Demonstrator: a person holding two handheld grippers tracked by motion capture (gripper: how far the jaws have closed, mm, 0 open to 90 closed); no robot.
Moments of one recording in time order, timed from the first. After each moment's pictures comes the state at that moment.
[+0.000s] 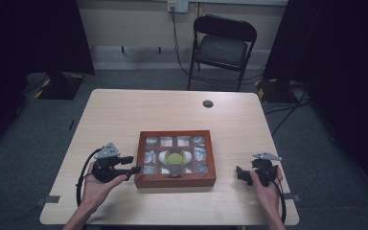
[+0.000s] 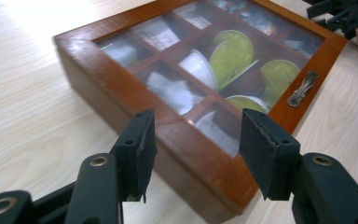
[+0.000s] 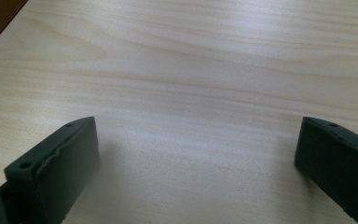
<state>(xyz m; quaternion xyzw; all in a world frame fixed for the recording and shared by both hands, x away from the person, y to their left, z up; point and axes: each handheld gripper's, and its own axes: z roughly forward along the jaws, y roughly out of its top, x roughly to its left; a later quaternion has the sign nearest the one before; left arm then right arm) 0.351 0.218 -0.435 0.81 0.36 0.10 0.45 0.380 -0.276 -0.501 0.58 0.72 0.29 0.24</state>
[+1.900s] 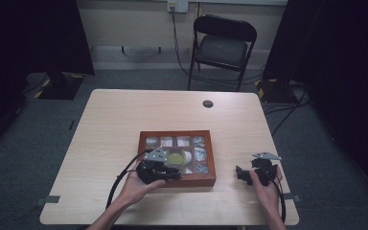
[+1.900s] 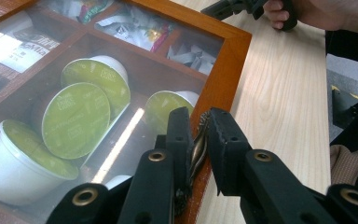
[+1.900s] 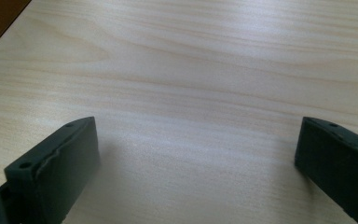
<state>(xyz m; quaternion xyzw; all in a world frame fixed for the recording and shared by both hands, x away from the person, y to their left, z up) 0.365 0.110 -0.444 0.86 0.22 0.01 0.45 0.382 -0.277 -0.501 0.57 0.73 0.30 0.24</state>
